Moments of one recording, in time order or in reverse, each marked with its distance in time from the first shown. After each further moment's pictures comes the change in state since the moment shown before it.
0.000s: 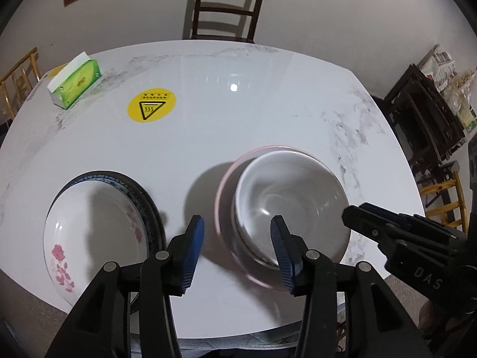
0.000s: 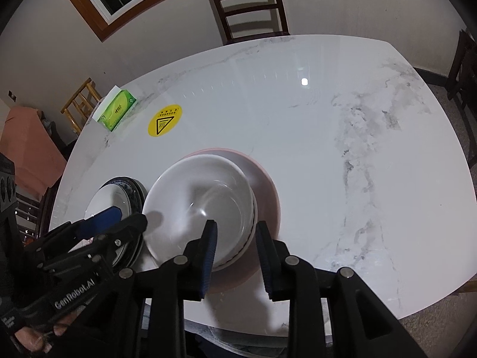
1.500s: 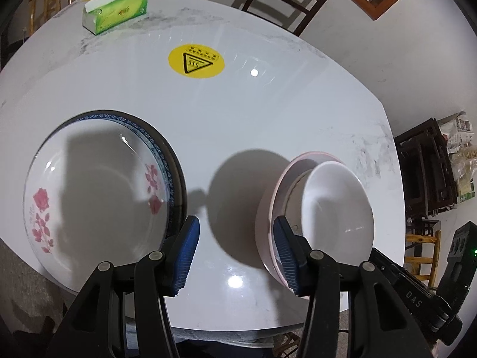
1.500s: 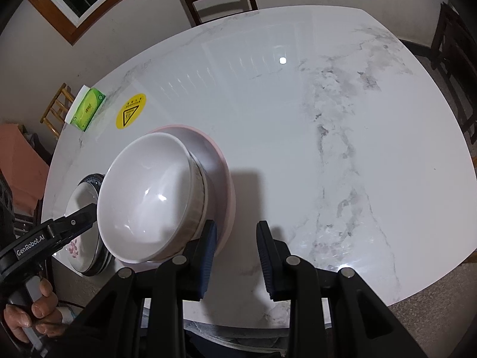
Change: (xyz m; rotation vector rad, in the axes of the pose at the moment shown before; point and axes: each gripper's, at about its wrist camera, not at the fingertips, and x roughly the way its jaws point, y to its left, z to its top) left arm 0.025 0.063 -0.007 -0.313 0.106 -0.081; right arm 0.026 -0.034 -0.011 0.104 0.090 -0.063
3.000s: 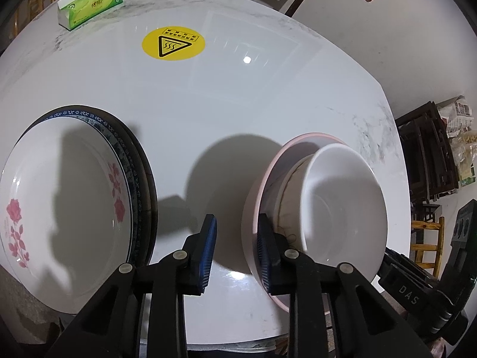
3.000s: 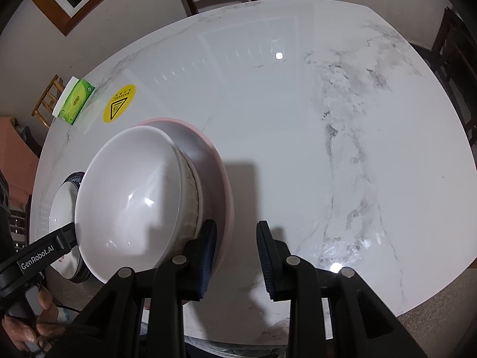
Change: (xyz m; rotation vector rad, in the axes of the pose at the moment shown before) left arm 0.036 -0.015 0.001 0.045 0.053 -0.004; right arm 0.028 0.005 0.010 -0.014 0.026 -0.041
